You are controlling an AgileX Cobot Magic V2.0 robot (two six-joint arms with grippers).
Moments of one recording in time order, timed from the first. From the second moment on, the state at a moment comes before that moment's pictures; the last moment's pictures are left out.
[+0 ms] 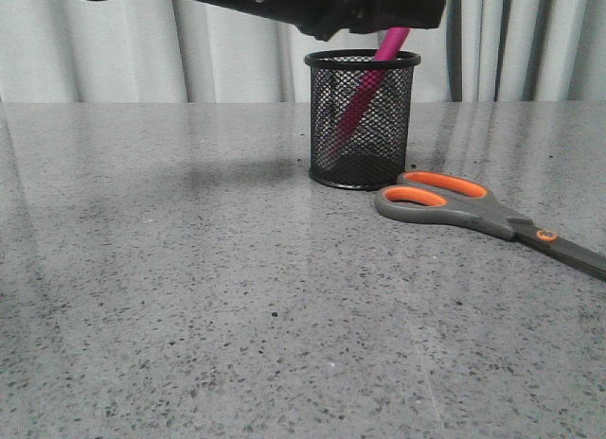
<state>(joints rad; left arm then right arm) -0.53 1.92 -1.43 -1.78 0.70 1.96 0.00 0.63 -0.58 0.42 0.65 -0.33</state>
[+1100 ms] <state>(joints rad) 0.00 1.01 -0.79 -1.16 0.58 1.36 0.17 1.09 -0.83 0.48 0.80 -0.62</state>
